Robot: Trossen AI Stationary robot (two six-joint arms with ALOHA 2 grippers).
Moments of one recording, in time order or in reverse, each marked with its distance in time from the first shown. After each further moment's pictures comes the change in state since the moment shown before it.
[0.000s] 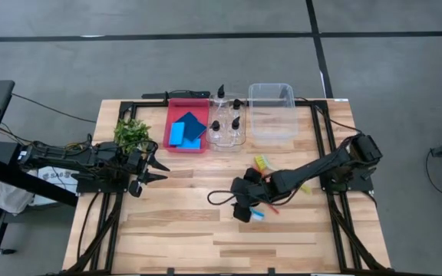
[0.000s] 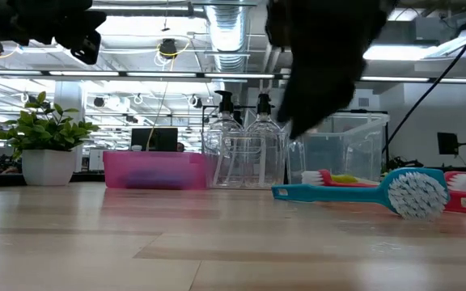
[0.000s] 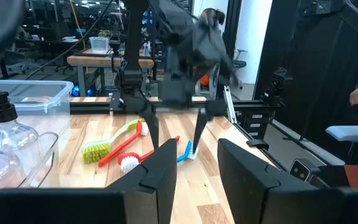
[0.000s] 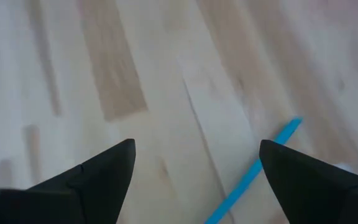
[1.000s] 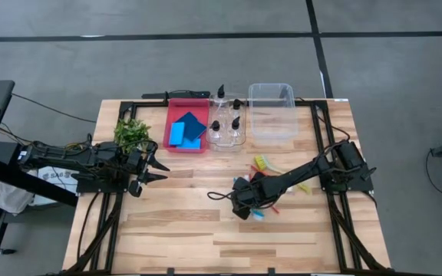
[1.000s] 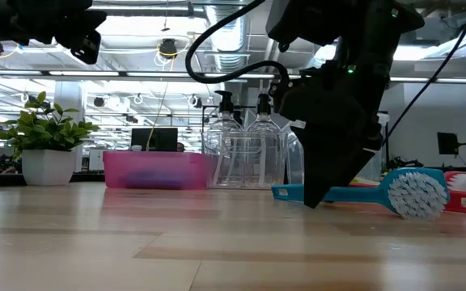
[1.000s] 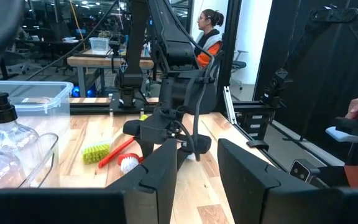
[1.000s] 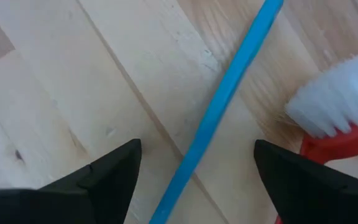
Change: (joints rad) left arm 0.000 0.000 0.000 0.002 0.000 0.000; right arm -0.028 0.174 0.000 -0.128 -0.050 0.249
